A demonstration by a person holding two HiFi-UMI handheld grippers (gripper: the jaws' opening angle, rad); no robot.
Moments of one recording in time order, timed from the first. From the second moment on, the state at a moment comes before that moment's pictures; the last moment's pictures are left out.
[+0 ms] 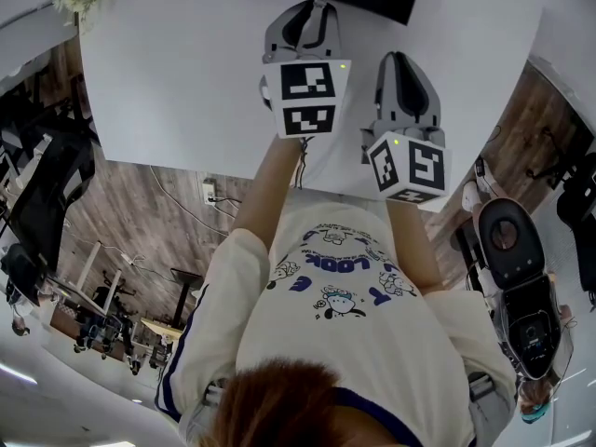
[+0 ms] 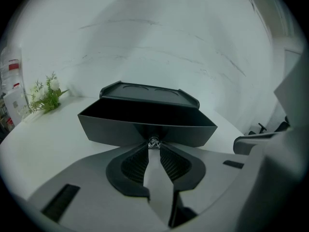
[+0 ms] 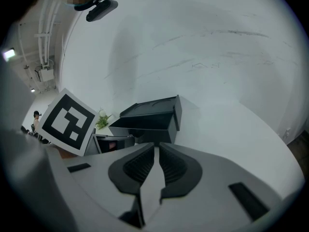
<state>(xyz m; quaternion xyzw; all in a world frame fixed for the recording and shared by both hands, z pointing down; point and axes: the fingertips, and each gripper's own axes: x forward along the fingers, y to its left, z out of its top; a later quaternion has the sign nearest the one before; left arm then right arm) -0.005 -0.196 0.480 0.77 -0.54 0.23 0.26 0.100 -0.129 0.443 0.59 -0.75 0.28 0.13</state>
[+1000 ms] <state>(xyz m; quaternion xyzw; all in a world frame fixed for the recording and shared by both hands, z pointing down) 0.003 -0.227 0.479 0.77 -0.54 0.24 0.25 0.097 -0.142 0.453 0.59 -0.74 0.29 0.13</state>
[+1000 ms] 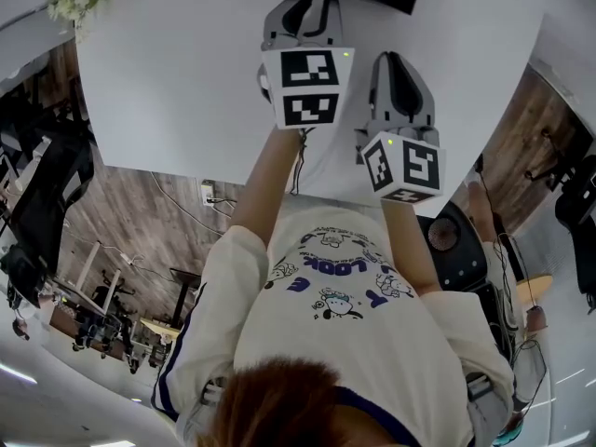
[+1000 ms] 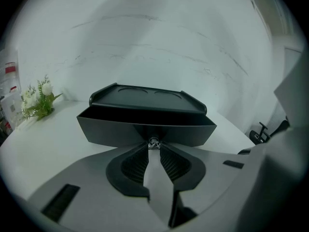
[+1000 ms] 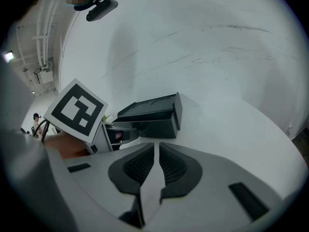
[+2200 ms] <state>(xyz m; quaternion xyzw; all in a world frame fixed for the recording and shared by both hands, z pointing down) 0.011 -0.262 0.479 0.77 -0.53 0.25 0.24 0.107 -0.152 0.460 0.59 -0.74 0.30 0.12</state>
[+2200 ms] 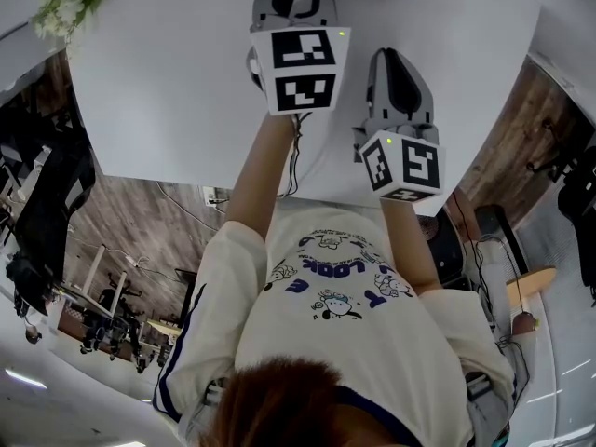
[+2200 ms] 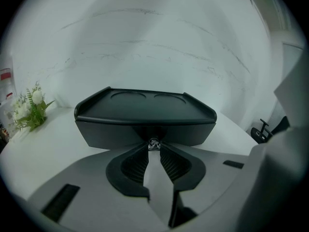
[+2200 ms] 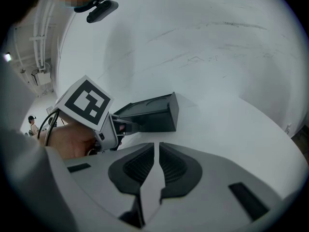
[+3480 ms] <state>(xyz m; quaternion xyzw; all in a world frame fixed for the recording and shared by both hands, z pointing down) 0.012 -0.248 0.458 0.78 -0.55 0.22 0.22 0.098 -0.144 0.445 0.58 -0.75 0.29 0.12</state>
